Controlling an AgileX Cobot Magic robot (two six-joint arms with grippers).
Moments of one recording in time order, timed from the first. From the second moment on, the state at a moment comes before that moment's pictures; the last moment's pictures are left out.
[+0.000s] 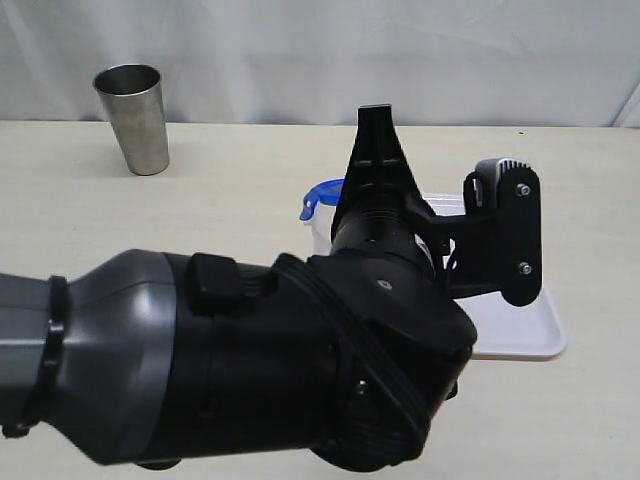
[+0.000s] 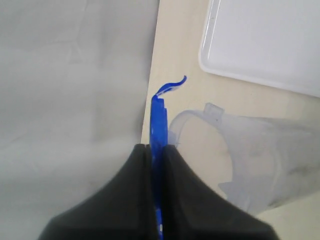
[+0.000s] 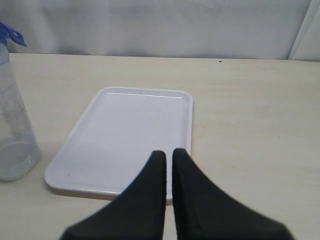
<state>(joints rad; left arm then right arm) -1.29 1.84 -1.27 1.31 0.97 -0.49 0.08 0.00 0.00 -0.03 0.35 0.01</state>
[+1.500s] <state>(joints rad) -1.29 1.84 -1.27 1.11 0.92 -0.44 0.08 0.00 0.00 -0.03 0.35 0.01</state>
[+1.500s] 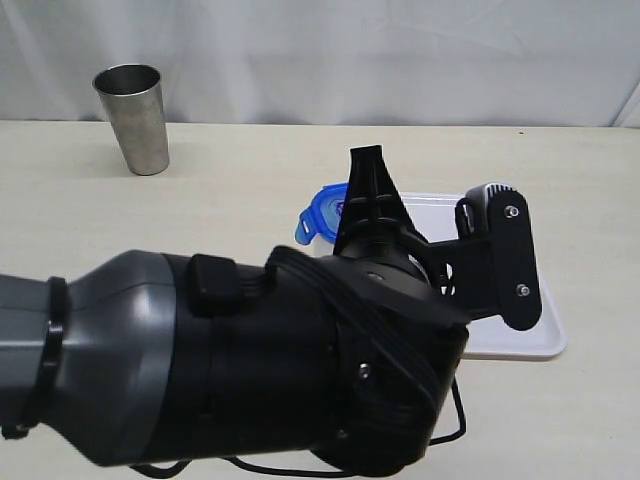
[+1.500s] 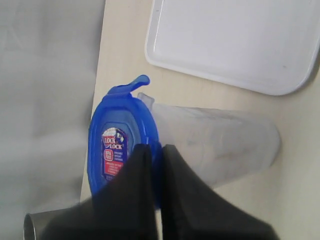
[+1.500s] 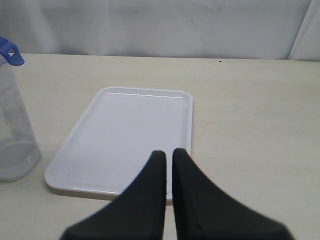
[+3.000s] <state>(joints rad) -1.25 1.84 -1.27 1.04 0.91 -0.44 0.08 0.00 0.00 -0.03 0.35 0.01</state>
